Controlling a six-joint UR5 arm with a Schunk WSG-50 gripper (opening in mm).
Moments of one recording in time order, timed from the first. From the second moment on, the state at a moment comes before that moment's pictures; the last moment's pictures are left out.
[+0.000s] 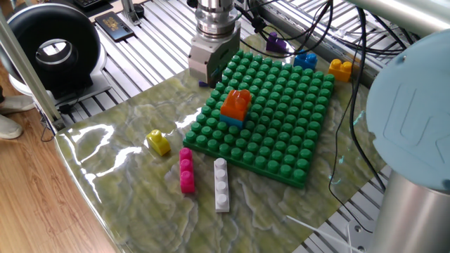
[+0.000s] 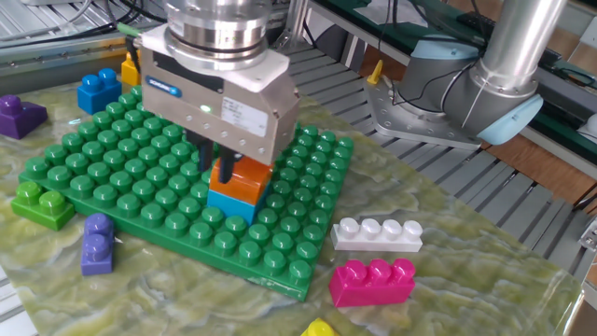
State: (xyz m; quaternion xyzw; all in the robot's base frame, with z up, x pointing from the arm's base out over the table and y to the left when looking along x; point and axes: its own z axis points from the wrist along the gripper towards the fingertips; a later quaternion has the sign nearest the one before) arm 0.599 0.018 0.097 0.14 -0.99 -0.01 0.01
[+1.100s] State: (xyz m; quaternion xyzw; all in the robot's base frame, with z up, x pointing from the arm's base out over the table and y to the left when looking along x) arm 0.616 0.009 0.097 0.15 -0.99 0.01 -0.01
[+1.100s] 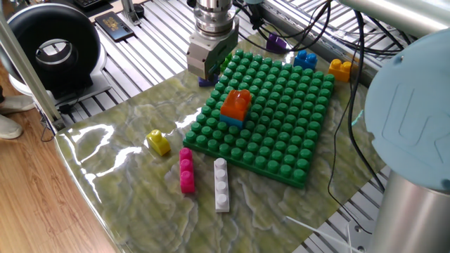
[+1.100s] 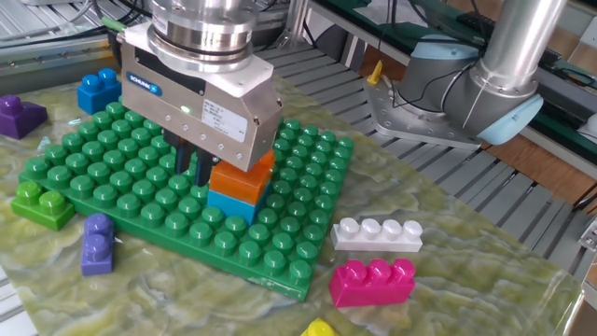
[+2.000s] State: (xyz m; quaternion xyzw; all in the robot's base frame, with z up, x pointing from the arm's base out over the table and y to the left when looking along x) arm 0.692 0.024 0.091 0.18 -0.98 0.00 -0.04
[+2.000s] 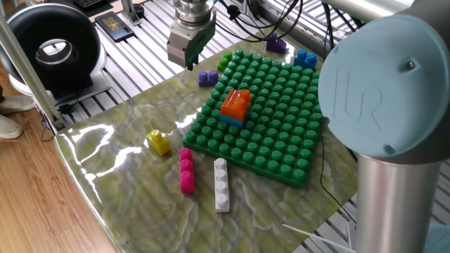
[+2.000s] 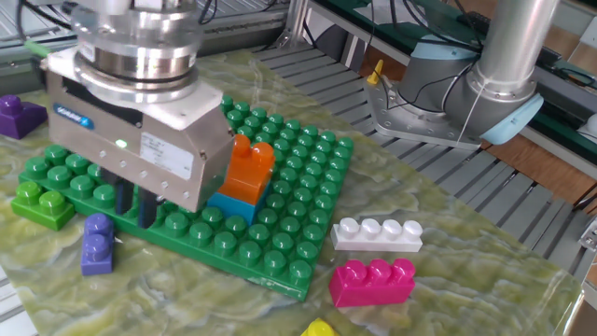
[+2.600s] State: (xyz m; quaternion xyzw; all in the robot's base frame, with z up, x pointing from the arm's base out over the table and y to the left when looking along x) arm 0.704 0.009 0.094 0.17 -0.98 0.03 -0.06
